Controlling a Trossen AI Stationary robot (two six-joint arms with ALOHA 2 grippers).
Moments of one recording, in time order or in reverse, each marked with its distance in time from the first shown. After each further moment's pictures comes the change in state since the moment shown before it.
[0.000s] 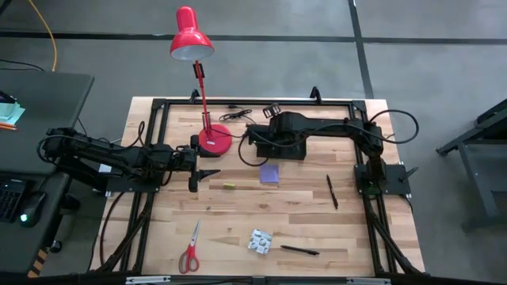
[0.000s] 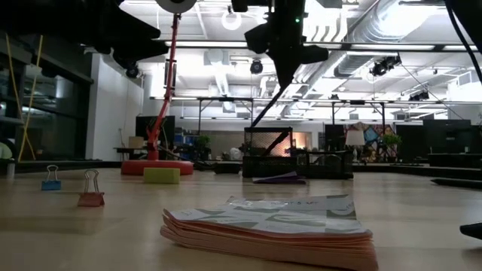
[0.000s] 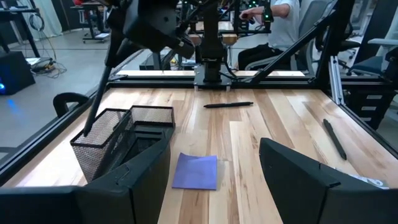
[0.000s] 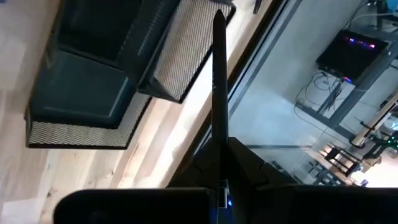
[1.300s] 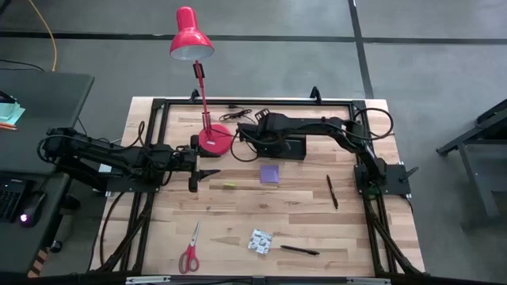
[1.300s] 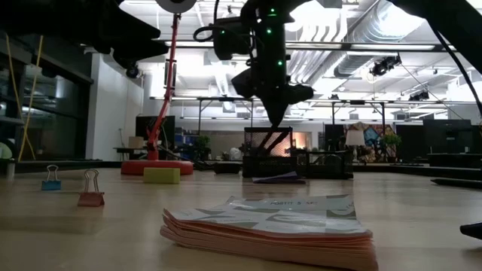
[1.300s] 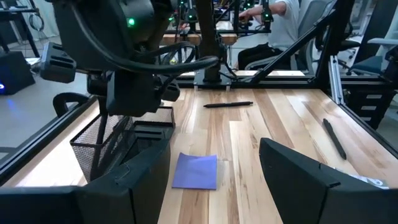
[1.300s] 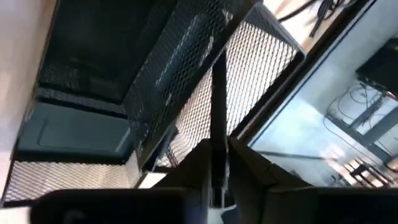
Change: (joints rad) left arm 0.000 0.000 0.000 0.000 0.000 0.000; right arm -0.074 0.172 -0.005 0.107 -0.078 -0.088
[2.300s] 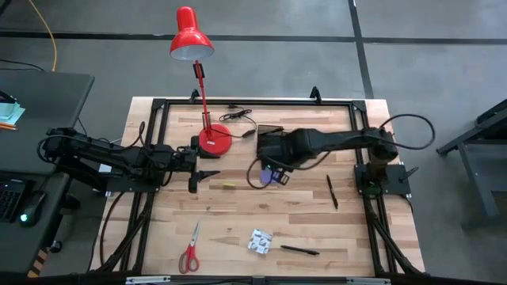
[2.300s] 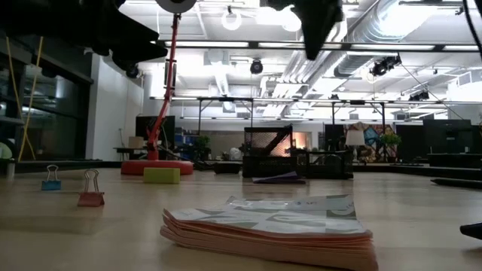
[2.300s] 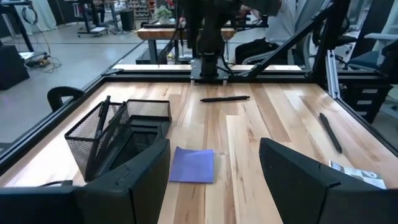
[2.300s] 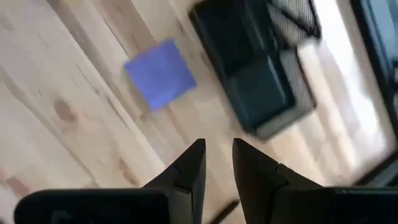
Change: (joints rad) left arm 0.000 0.000 0.000 -0.023 0.011 -0.011; right arm 0.278 -0.288 -0.006 -0.250 -0.305 1.319
